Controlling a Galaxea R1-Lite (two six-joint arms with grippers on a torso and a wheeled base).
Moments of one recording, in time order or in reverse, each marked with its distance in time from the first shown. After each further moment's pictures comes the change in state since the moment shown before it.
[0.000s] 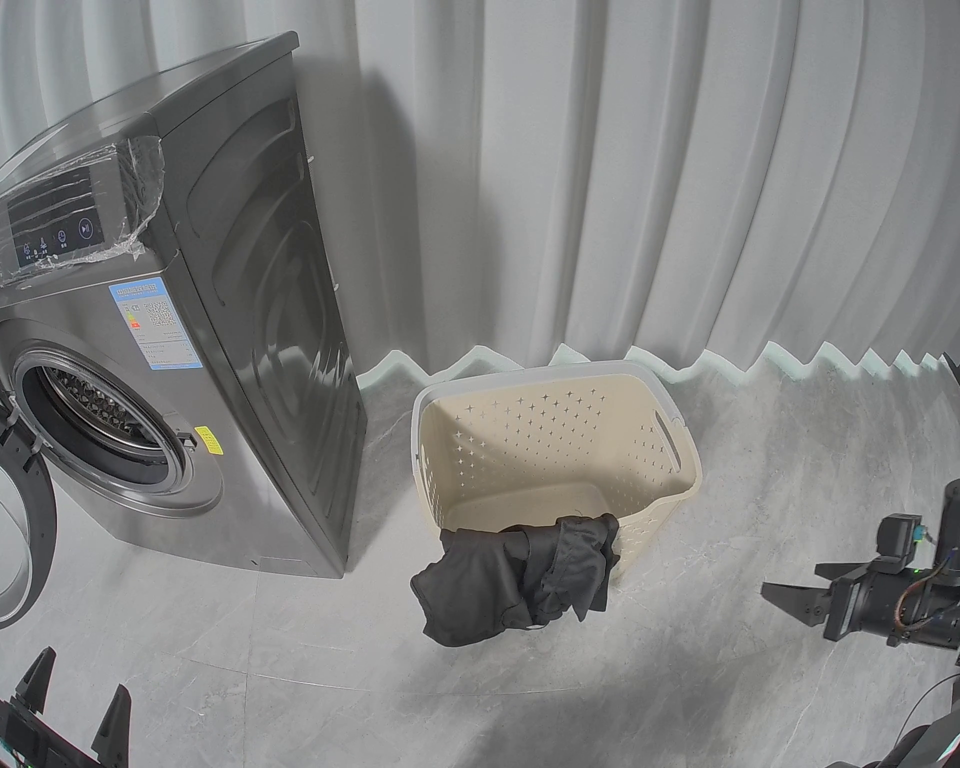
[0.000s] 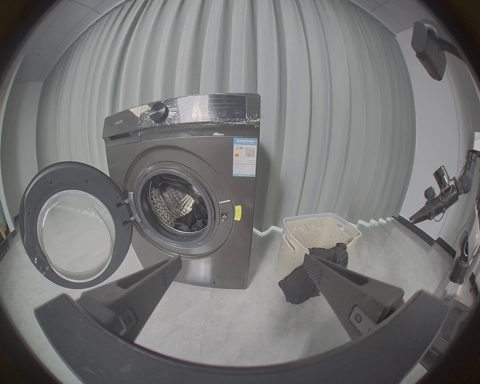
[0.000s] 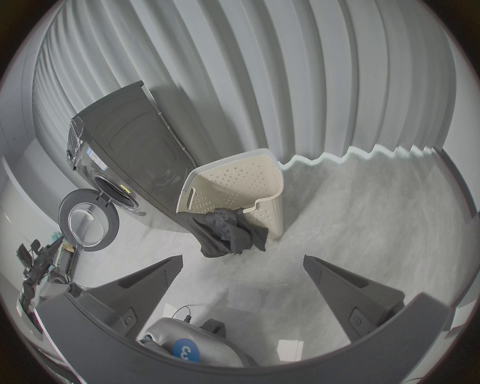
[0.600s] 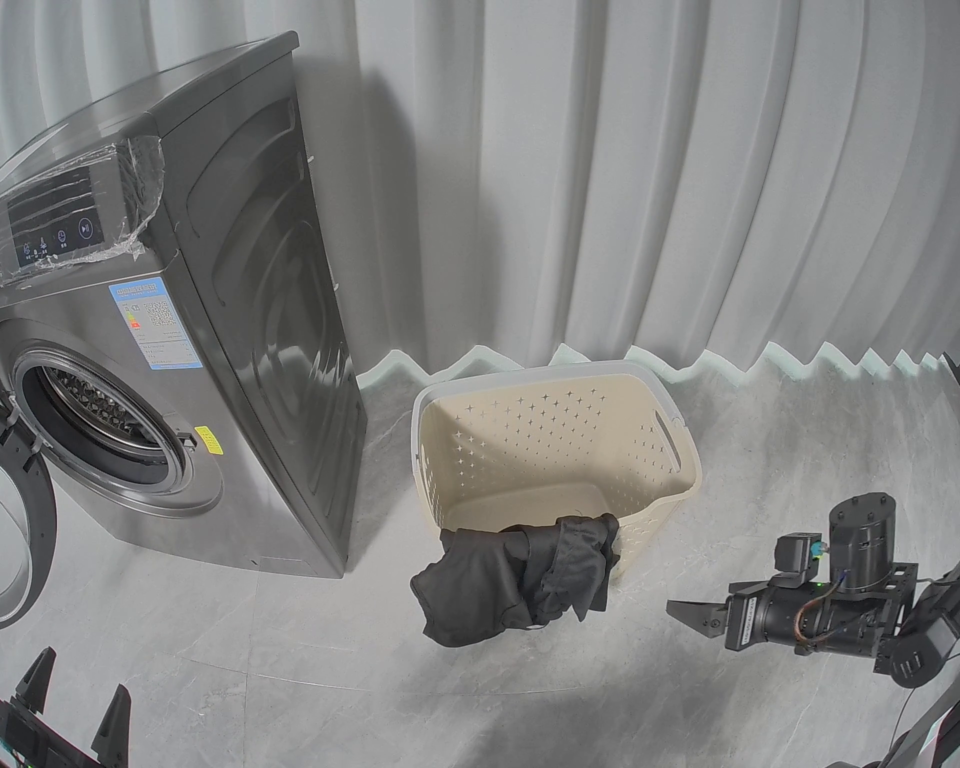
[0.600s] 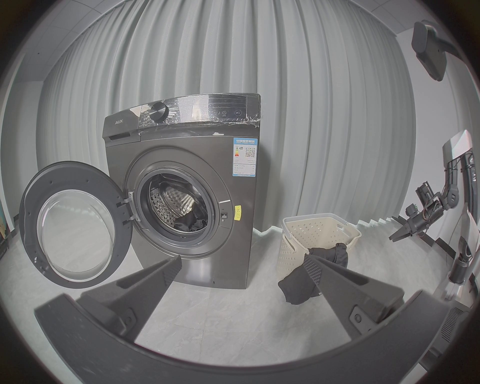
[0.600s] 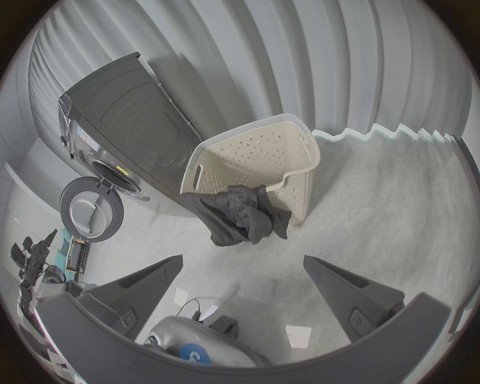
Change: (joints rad) left arm 0.000 0.000 0.000 0.000 0.000 -0.002; right arm 0.207 0.461 -0.001 -0.381 -0.080 0.105
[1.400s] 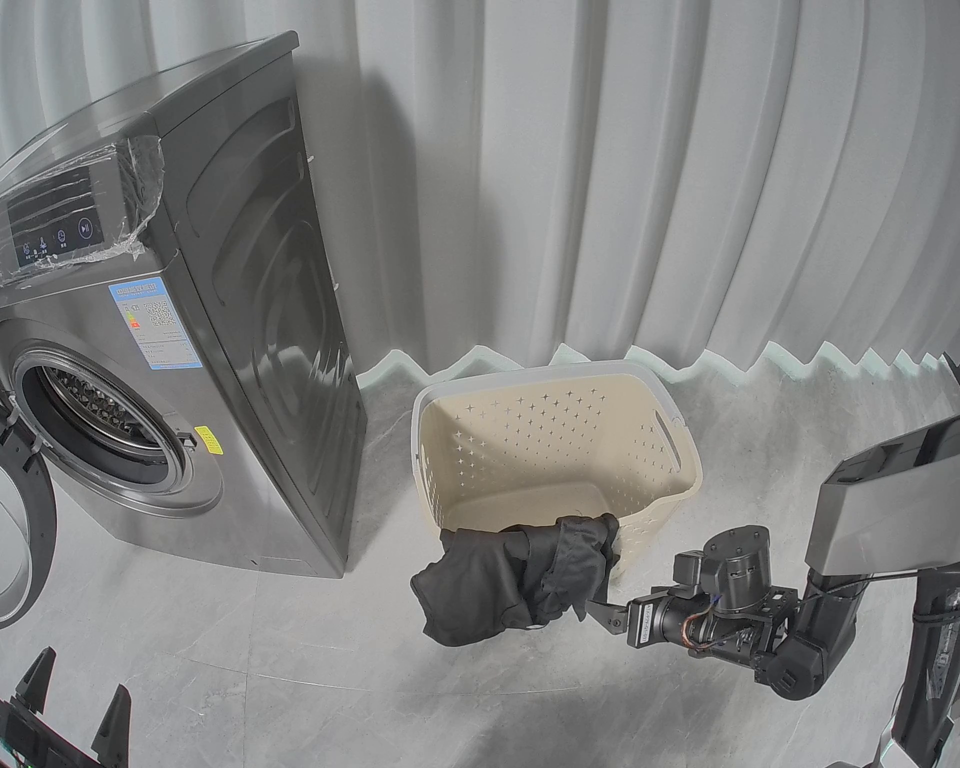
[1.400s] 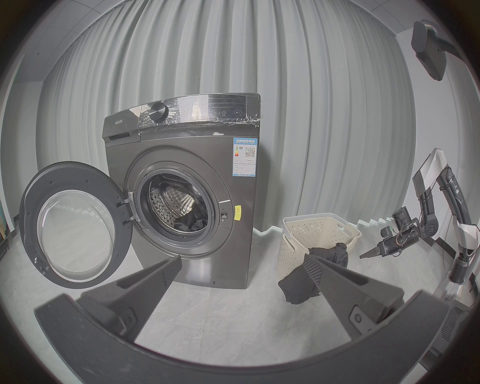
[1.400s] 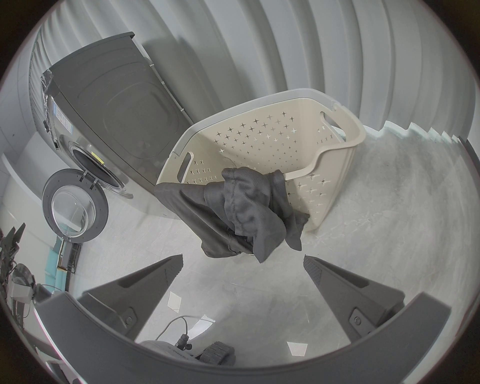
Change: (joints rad) left arm 0.000 0.000 0.000 0.000 0.000 0.002; right arm 0.087 0.552 -0.174 -0.399 -0.090 0.028
